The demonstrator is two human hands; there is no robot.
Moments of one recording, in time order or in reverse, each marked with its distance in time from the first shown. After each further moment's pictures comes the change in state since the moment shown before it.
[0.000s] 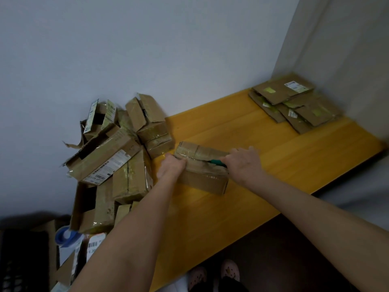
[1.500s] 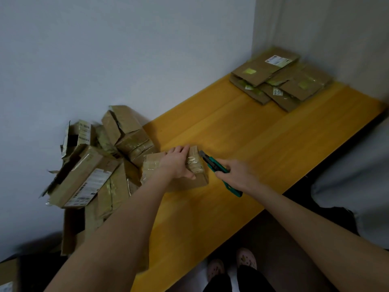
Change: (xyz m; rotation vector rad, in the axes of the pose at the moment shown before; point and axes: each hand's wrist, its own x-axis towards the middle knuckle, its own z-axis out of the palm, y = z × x) left_hand -0.010 0.059 0.031 0.944 -0.121 0.668; right_hand -0.019 0.048 0.078 1.038 -0.140 0.188
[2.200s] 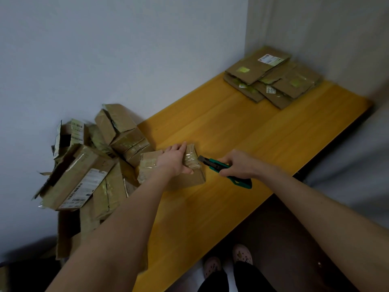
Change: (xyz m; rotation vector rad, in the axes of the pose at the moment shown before) left_hand 0.004 -0.003 0.005 -0.021 0.014 -0.005; right_hand 0.008 0.000 -0.032 -0.067 -0.237 -0.013
